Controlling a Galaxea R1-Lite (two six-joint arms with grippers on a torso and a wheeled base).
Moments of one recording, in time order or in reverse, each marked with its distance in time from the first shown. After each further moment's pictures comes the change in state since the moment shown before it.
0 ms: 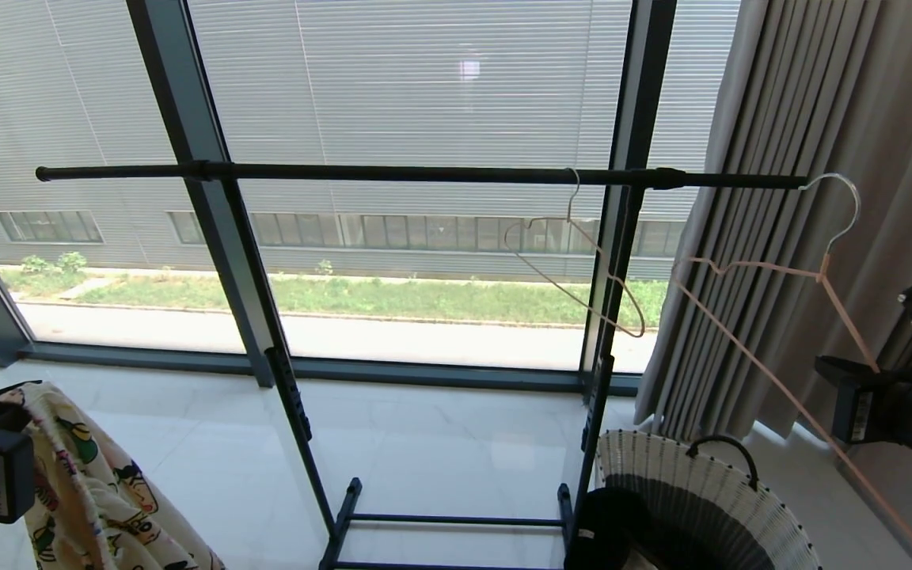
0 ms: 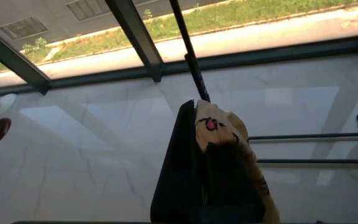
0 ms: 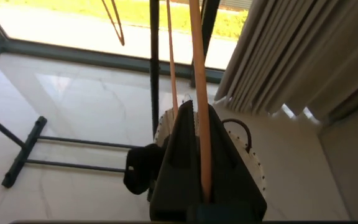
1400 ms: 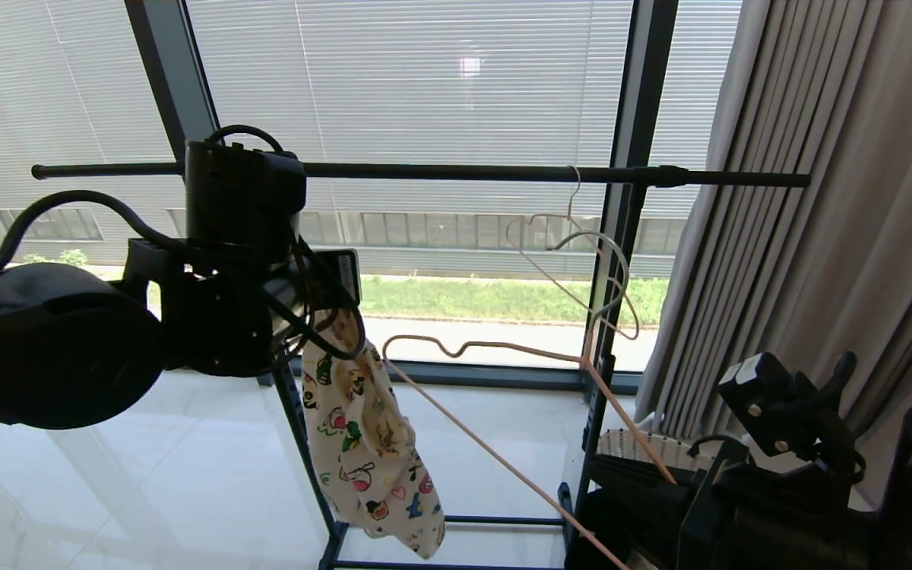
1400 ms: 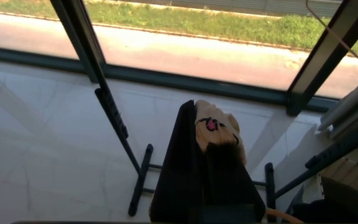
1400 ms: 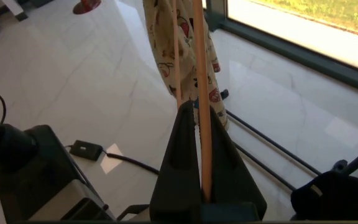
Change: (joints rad) left arm -0.346 0.771 -0.567 -0.143 0.292 -0.449; right arm 0.649 0.205 0.040 -0.278 0.196 0.255
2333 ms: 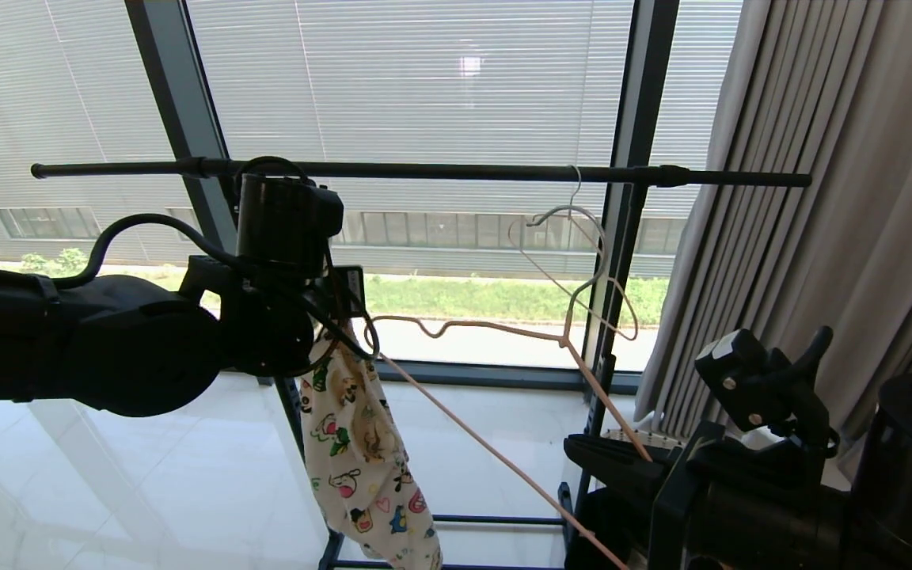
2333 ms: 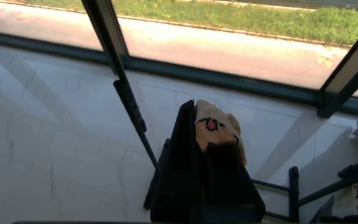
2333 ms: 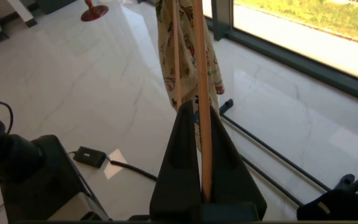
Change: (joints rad) left arm 0.023 0.087 -0.011 -0.023 0.077 0.001; right arm 0.005 0.037 -0.074 0.001 0.013 -0.008
